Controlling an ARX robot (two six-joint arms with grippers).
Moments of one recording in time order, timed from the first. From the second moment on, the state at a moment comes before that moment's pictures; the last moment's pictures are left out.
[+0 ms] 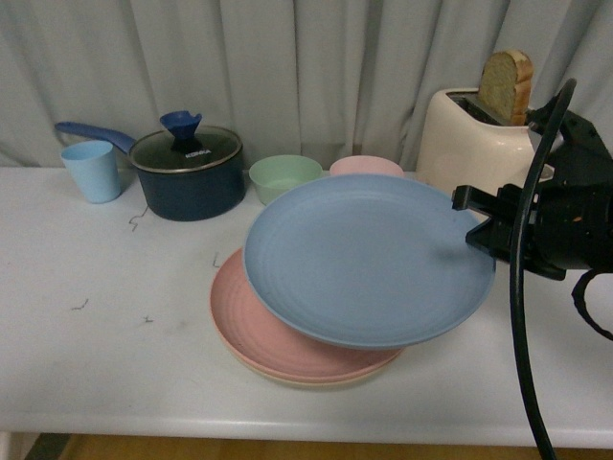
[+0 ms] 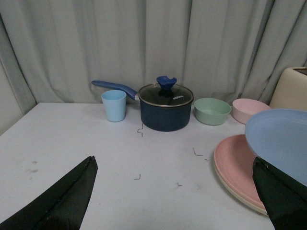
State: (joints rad) left arm 0.00 0.01 0.01 0.00 0.00 -0.01; right arm 0.17 1.93 0.94 0.35 -0.20 0.40
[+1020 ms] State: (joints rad) left arm 0.00 0.01 0.01 0.00 0.00 -0.01; right arm 0.28 2.09 1.01 0.41 -0.13 0.47
